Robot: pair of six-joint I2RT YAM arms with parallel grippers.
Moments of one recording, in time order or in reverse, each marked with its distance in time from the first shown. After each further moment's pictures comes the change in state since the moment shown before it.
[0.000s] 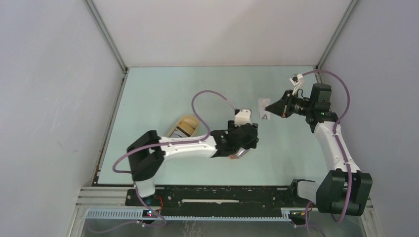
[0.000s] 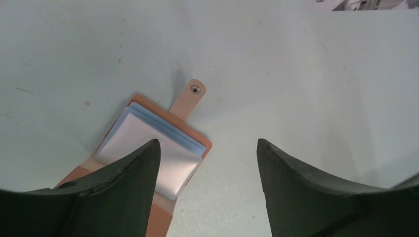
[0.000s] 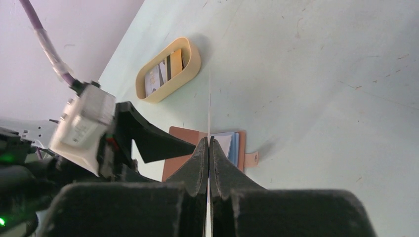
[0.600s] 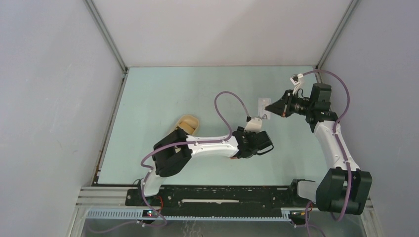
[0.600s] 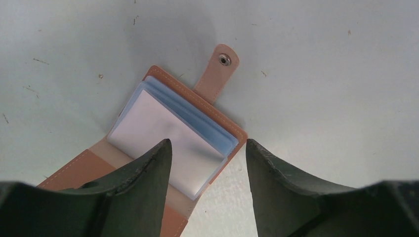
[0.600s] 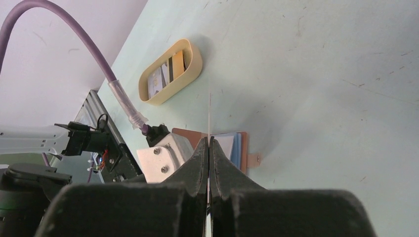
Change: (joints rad) left arm -0.051 0.330 0.349 -0.422 -0.113 -0.022; right arm -0.008 0.012 0.000 0.013 -0.006 0.032
